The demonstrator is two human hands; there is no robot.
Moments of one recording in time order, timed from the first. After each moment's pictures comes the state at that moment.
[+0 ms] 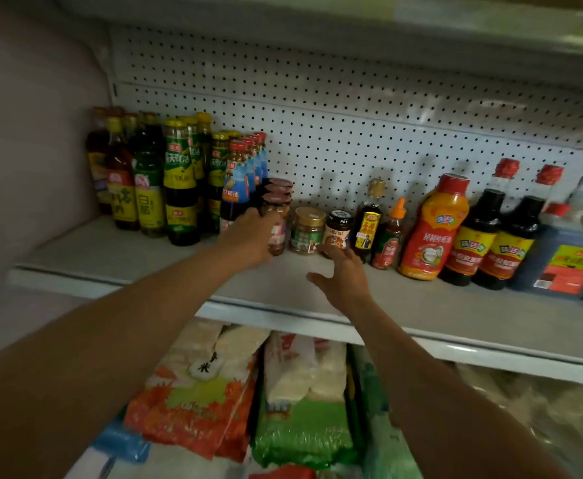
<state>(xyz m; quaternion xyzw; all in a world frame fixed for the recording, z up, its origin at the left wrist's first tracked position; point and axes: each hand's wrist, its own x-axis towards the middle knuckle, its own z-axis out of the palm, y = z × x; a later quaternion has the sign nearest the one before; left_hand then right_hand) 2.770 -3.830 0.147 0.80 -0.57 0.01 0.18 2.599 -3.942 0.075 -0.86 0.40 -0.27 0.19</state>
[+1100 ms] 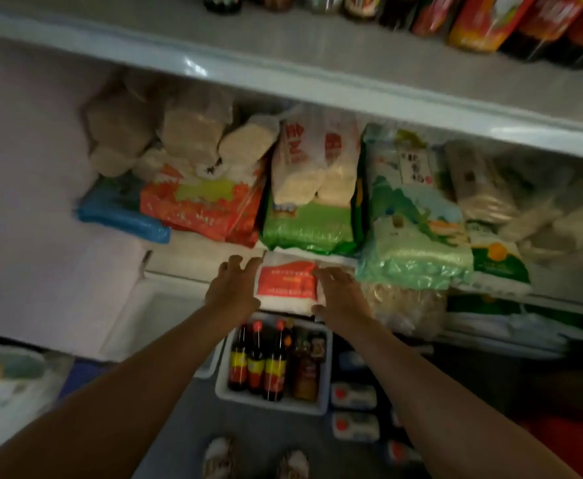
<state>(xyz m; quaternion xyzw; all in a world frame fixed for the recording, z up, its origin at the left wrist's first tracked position) 2.613 -3.636 -0.203 0.86 -0.45 -0.24 0.07 2.434 -3.760 -0.217 -0.88 0.41 0.10 0.22</state>
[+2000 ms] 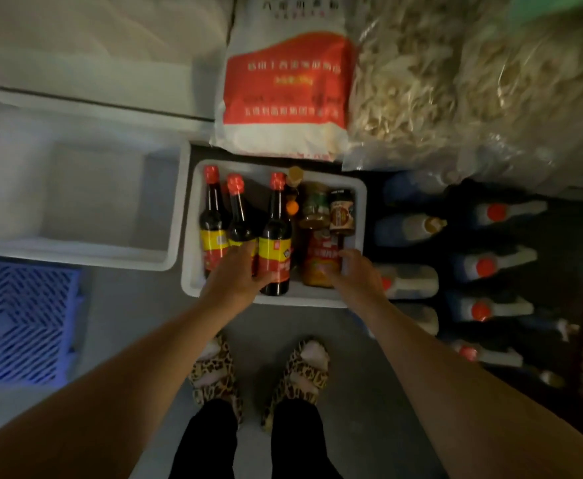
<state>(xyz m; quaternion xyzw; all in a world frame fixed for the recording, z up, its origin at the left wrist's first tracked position) 2.536 -3.597 -0.647 0.79 -0.36 -0.48 0.12 2.347 -3.706 -0.673 -0.63 0.62 0.14 0.45</state>
